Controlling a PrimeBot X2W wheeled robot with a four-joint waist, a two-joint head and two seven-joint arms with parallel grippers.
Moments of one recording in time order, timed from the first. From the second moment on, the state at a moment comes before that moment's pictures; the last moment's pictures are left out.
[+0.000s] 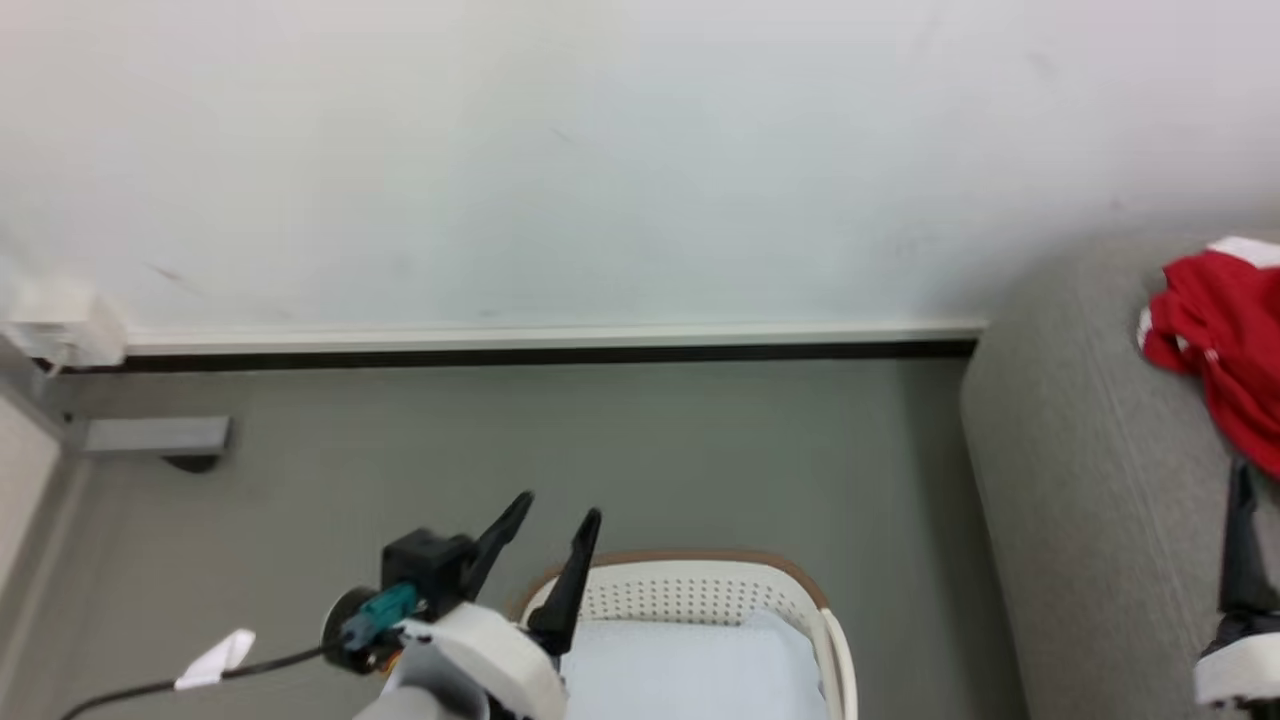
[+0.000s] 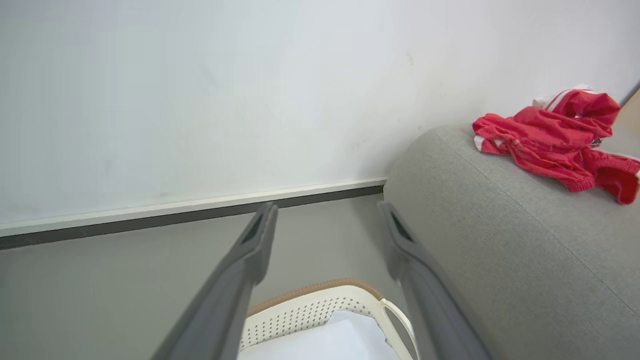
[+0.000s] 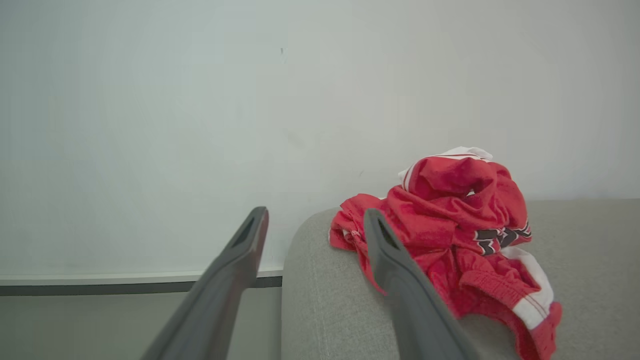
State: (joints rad) left arm -0.42 0.31 -0.77 0.33 -0.66 0.13 -0.25; right arm -0.20 -0.20 -0.20 0.34 0.21 0.13 -0.26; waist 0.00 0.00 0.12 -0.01
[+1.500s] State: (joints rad) left arm -0.03 0.11 -0.20 0.33 -0.30 -0.05 -0.26; right arm 0.07 -0.05 -0.03 0.28 0.22 0.13 -0.26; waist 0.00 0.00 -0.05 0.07
